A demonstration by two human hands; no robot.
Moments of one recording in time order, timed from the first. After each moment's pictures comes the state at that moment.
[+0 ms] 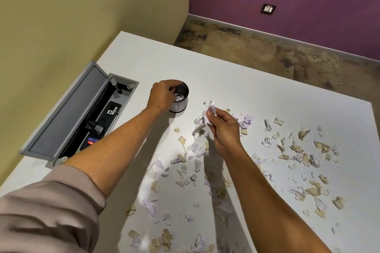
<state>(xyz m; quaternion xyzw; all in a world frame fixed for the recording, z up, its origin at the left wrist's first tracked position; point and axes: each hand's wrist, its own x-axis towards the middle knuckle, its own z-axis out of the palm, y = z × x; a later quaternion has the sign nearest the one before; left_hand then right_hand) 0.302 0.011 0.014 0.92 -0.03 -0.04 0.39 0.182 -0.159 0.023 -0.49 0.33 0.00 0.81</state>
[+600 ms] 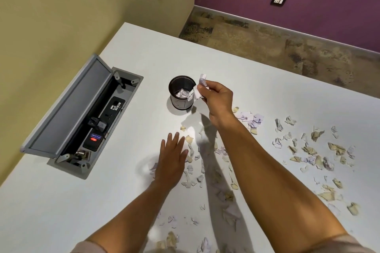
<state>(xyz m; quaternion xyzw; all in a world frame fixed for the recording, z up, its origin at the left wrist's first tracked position) 0.131 0.022 -0.124 0.94 -0.06 -0.06 0.32 0.266 -0.126 0.019 -0.59 0.28 -0.02 0.76</state>
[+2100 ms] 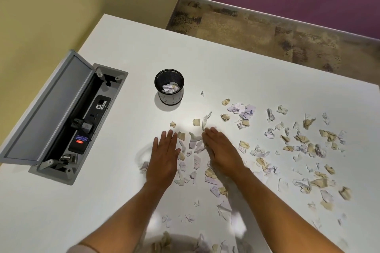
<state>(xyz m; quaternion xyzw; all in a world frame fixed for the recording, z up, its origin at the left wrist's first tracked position) 0.126 0.025 -0.135 0.96 -0.14 -0.06 0.24 0.124 -0.196 -0.101 -0.96 -0.09 0.11 0.22</state>
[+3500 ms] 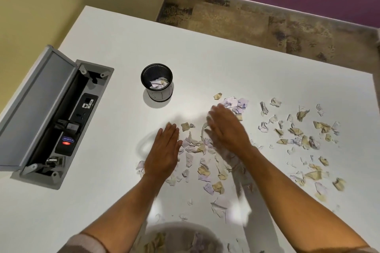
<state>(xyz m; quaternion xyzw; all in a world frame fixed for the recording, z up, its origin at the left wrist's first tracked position) 0.145 0.000 -0.138 0.95 -0.21 -0.02 0.24 0.170 -0.243 -0.091 -0.97 -0.05 0.07 0.22</state>
